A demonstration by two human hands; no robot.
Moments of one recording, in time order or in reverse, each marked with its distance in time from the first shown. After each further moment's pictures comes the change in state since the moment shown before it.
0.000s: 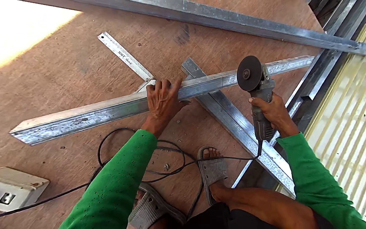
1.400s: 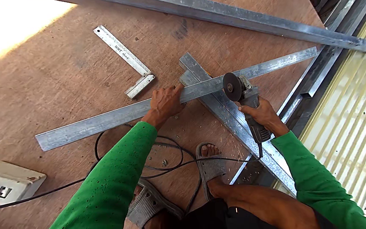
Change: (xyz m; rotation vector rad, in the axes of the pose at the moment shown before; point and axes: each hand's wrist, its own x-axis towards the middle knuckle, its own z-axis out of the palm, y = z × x) left_hand 0.003 0.012 0.003 -0.034 -0.430 -0.020; right_hand -0.001 0.028 0.010 -0.218 -0.118 0.014
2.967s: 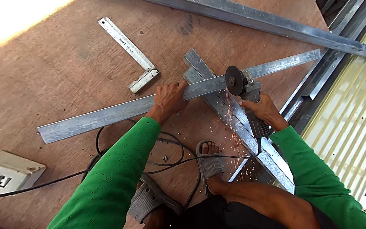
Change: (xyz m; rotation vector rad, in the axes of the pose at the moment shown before) left_hand -0.002 0.001 0.001 -0.027 0.002 -0.014; right_hand 0.027 -0.016 0.006 -0.035 0.030 -0.009
